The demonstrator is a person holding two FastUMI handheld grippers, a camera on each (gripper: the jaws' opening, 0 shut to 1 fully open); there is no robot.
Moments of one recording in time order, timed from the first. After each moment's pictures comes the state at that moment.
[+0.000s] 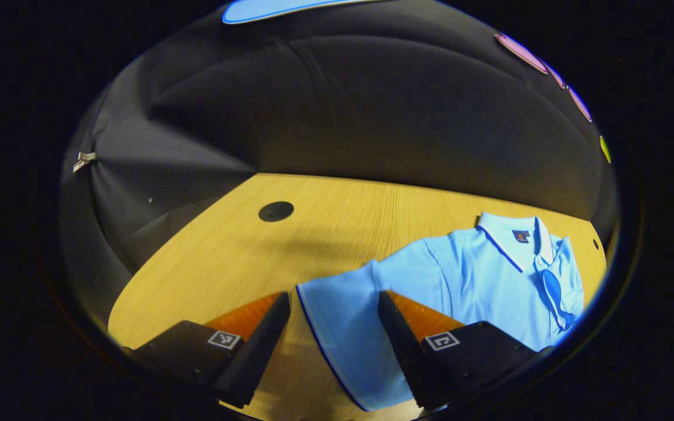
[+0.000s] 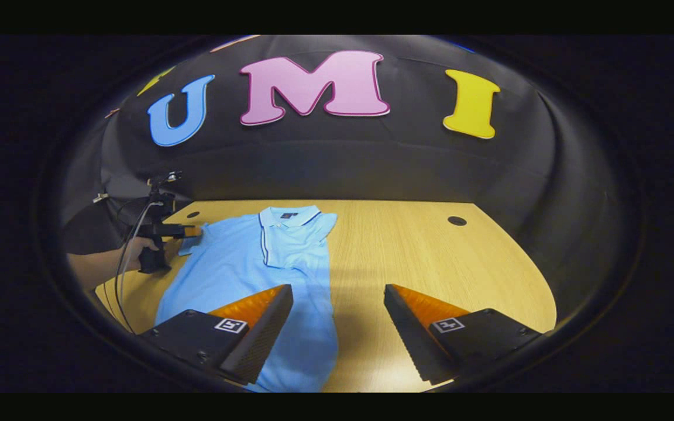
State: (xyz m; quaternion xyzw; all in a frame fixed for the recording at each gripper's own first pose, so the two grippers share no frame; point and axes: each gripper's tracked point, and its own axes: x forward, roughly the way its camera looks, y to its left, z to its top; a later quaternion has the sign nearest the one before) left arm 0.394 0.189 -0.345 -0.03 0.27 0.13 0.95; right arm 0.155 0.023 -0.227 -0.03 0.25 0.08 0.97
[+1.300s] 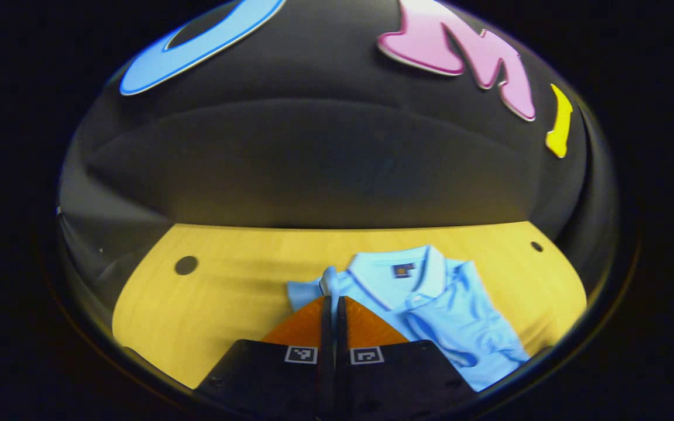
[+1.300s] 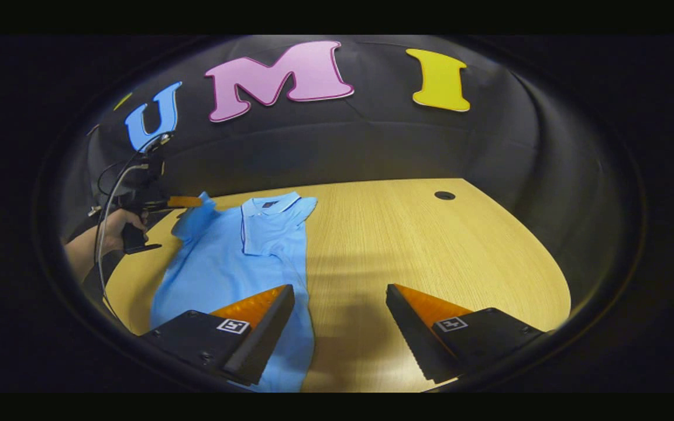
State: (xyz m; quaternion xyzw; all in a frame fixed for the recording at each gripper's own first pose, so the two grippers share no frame) left arm 0.412 -0.005 -0.254 -0.01 0.25 -0.05 0.97; right arm 0.145 -0.011 -0.257 0.02 0.28 0.06 0.96
